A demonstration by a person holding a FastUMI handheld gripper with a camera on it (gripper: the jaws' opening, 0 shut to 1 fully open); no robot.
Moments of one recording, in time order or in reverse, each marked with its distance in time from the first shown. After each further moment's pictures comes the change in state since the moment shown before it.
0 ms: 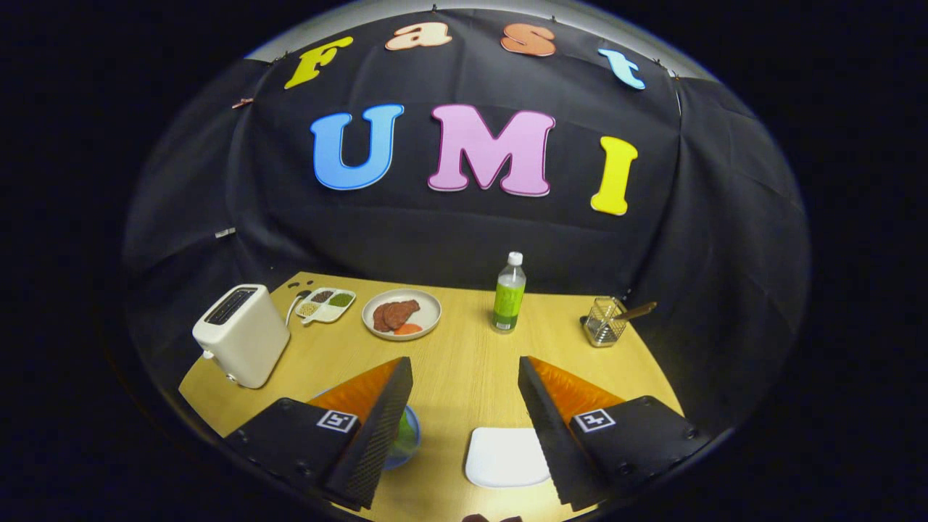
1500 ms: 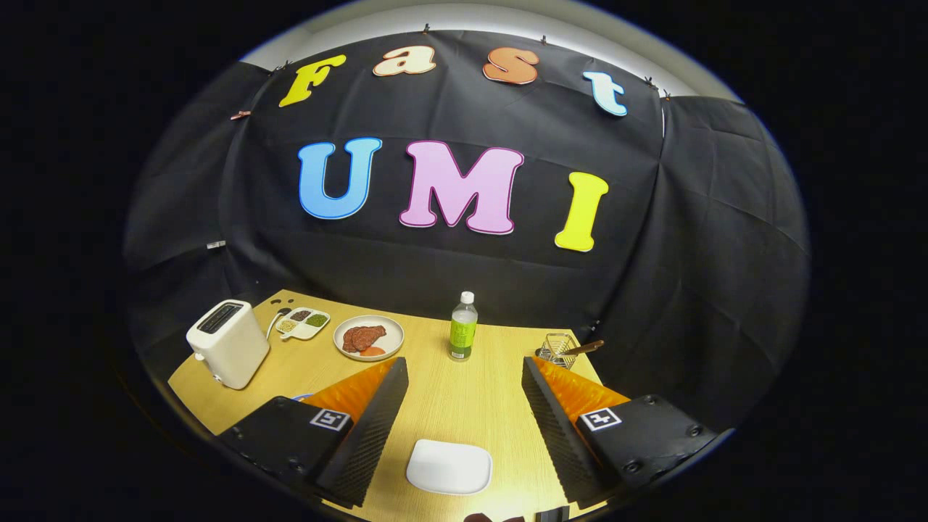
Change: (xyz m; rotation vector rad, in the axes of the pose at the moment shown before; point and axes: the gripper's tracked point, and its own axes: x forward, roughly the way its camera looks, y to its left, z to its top) arm -0.035 -0.067 0.036 -0.020 -0.056 -0.050
